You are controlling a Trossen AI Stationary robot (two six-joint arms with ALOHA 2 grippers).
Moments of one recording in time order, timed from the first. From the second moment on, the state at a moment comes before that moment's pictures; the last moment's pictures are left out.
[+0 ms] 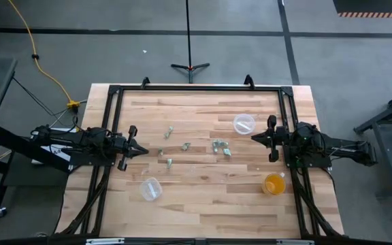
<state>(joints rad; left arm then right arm) -0.15 0.01 0.03 -0.04 0.02 0.05 -0.16 0.06 0.05 -0.03 -0.10 -0.01</state>
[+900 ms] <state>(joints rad) -0.15 0.01 0.03 -0.04 0.02 0.05 -0.16 0.06 0.05 -0.03 -0.04 -0.11</state>
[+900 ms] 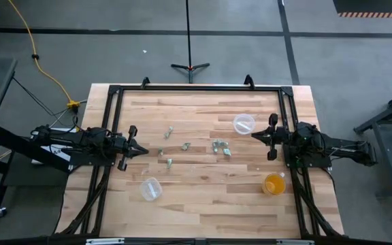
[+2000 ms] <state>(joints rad) -0.15 0.01 0.03 -0.04 0.02 0.05 -0.15 0.30 0.05 0.35 -0.13 0.19</state>
